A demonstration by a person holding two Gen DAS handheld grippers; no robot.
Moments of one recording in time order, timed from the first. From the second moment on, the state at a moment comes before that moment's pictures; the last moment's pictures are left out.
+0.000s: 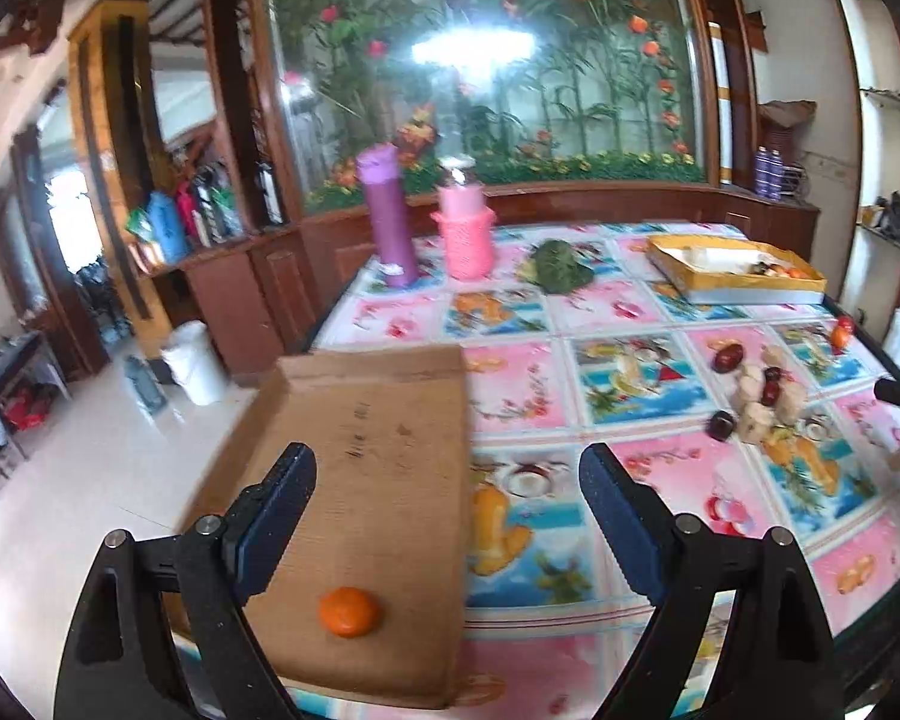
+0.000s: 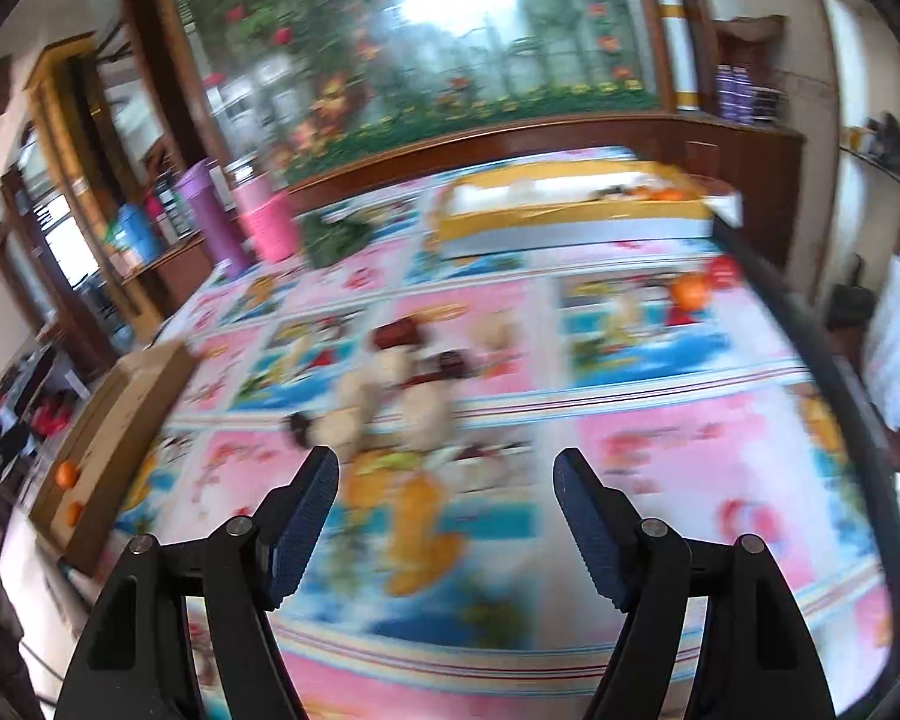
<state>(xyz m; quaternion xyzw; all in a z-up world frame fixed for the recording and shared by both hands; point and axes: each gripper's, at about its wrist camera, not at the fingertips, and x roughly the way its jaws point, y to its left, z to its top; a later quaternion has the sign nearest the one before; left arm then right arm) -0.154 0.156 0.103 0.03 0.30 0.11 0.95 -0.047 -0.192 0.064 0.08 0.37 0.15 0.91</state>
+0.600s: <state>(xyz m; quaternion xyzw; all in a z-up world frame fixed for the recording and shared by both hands) -0.029 0.057 0.034 0.00 0.41 -0.12 0.90 0.017 -0.162 0.031 0.09 0.43 0.18 0.88</state>
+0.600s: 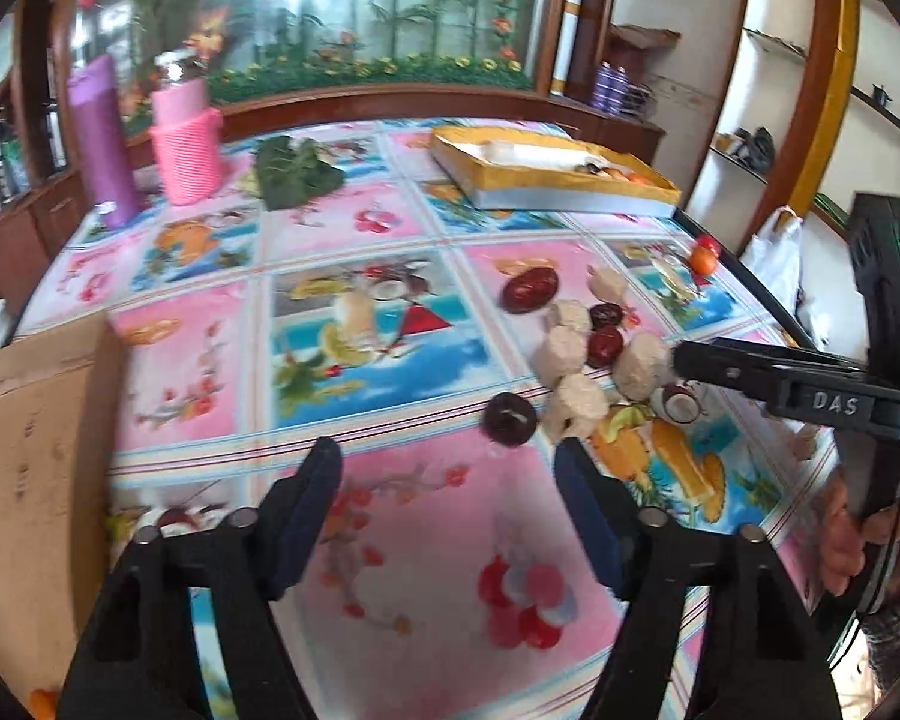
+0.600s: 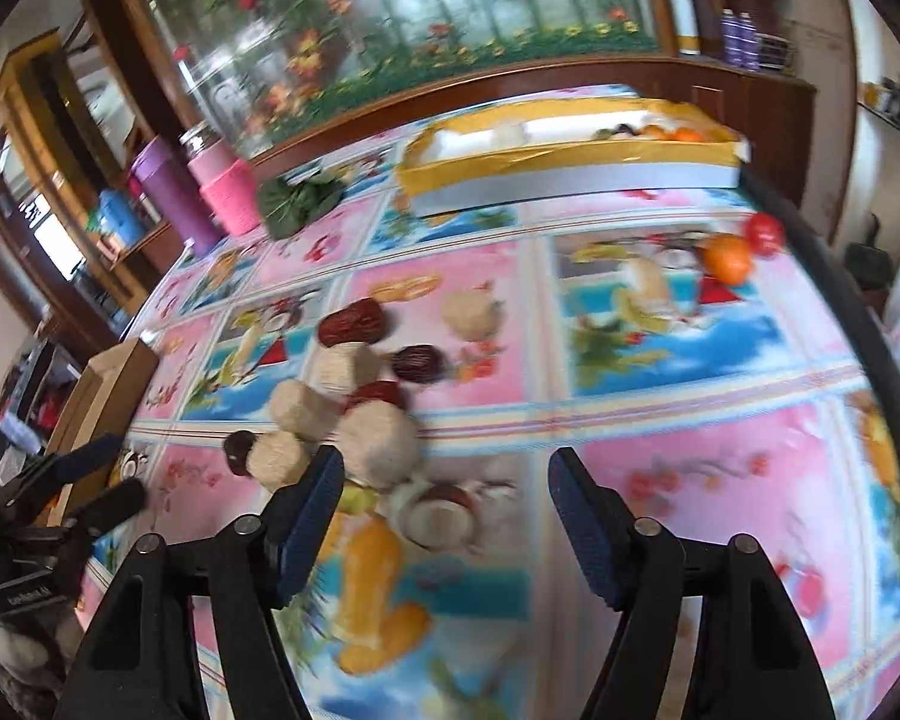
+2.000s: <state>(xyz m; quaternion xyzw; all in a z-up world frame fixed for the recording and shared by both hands) -0.098 0.272 0.064 -0.06 0.41 0.06 0.91 -0.041 0.015 0.089 -0.02 0.40 0.32 0.86</state>
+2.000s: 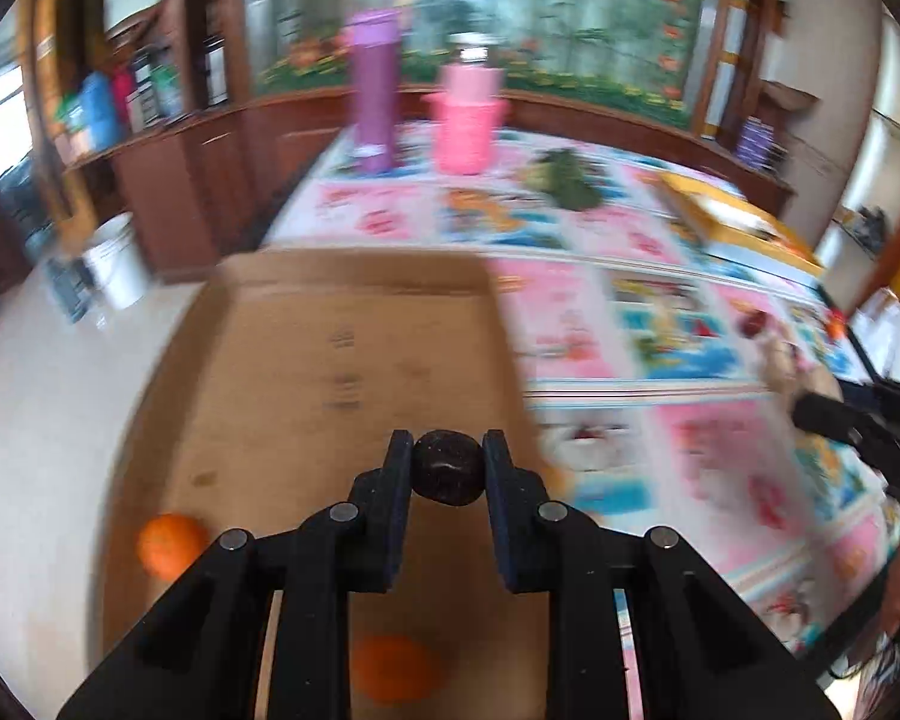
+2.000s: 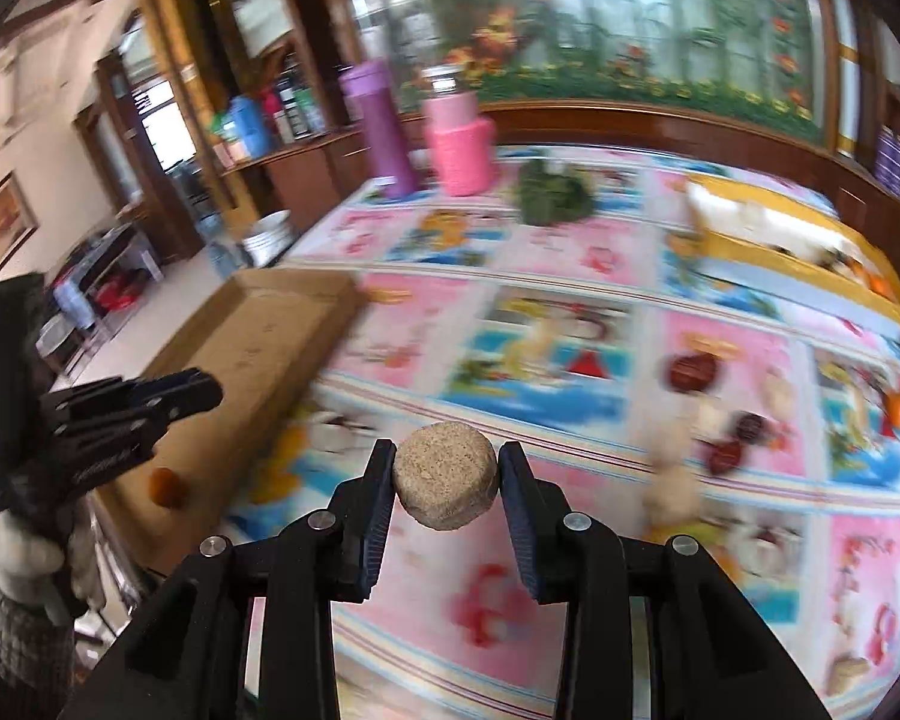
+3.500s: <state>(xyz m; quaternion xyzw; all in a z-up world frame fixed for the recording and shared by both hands) -0.204 0.220 0.128 -0.06 0.23 0.21 0.95 -0.127 0.049 0.077 0.03 0.28 0.28 0.92</state>
